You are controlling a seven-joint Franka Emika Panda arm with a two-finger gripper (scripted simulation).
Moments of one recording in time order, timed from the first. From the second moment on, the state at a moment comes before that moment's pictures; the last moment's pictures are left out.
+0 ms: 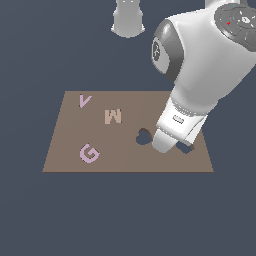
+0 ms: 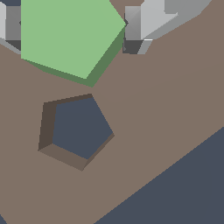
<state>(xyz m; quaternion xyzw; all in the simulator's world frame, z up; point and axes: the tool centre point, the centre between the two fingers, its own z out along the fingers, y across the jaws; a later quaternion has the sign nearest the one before) 0.024 0.134 0.037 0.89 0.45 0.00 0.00</state>
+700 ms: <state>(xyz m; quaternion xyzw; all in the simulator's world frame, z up) 0.051 0.147 0.039 0.74 0.68 0.00 0.00</state>
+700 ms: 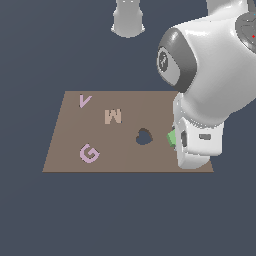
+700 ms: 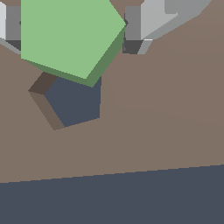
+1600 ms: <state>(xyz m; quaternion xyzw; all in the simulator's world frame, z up) 0.065 0.171 0.040 0.55 0.84 0.00 0.00</state>
